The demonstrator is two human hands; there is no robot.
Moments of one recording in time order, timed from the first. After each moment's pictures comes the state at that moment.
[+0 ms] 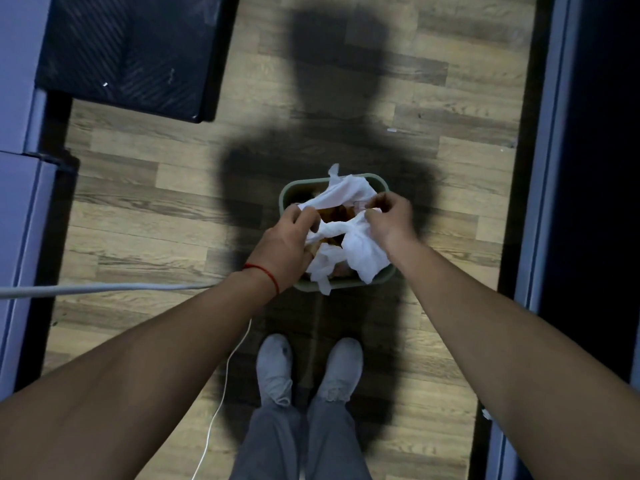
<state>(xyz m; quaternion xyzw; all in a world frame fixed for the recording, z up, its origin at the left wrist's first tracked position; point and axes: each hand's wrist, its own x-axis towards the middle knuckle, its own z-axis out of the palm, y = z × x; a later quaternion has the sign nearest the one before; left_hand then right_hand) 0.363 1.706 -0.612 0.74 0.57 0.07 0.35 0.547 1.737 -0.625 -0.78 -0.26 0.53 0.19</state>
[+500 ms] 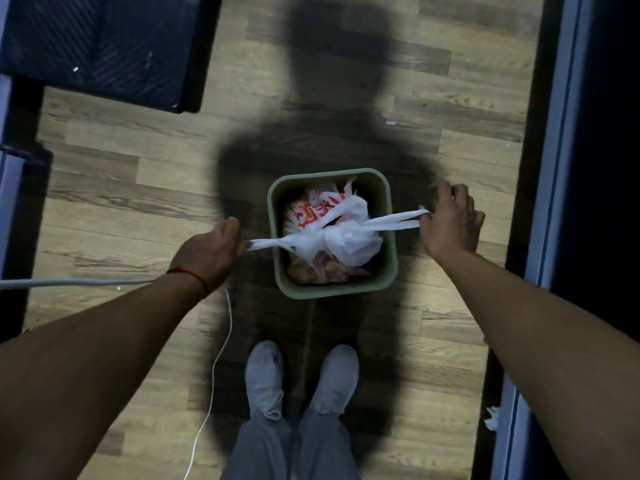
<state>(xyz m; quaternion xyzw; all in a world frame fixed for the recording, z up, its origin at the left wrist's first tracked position) 0.280 1.714 -0.682 0.73 0.63 -0.11 0.26 0.644 1.725 -0.691 -0.82 -0.55 0.15 0.00</state>
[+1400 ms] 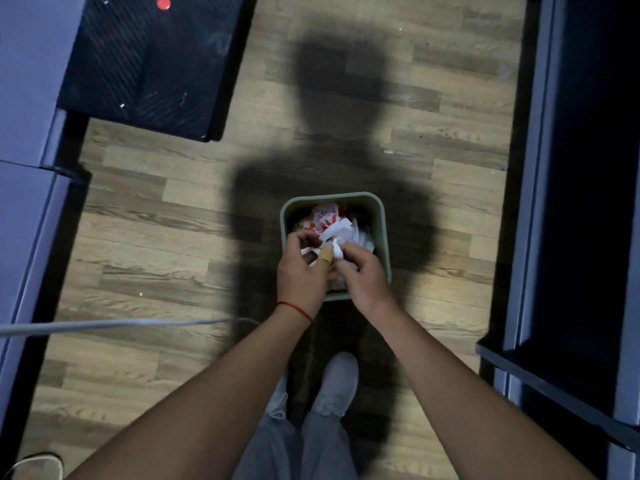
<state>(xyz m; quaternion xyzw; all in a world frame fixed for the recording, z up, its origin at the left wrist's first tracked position) 0.411 1.678 -0.591 0.37 0.71 0.33 0.50 0.519 1.671 -0.610 -0.65 -0.40 0.58 0.28</state>
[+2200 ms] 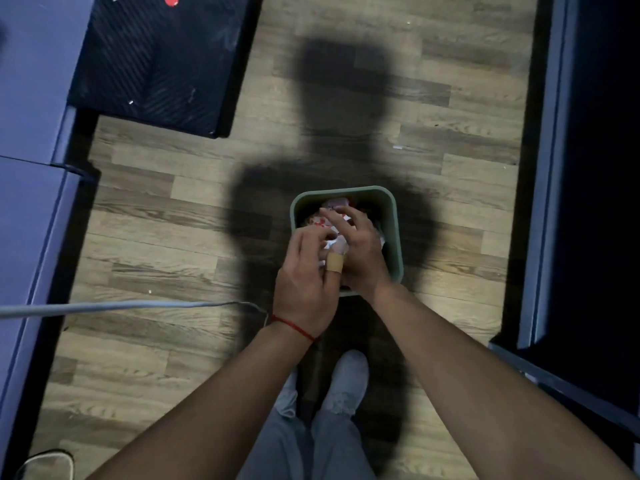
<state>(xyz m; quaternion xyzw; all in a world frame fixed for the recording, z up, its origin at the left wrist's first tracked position) 0.390 1.659 -0.563 0.61 0.65 0.33 0.33 0.503 1.690 -0.646 -0.65 -0.66 0.35 0.16</state>
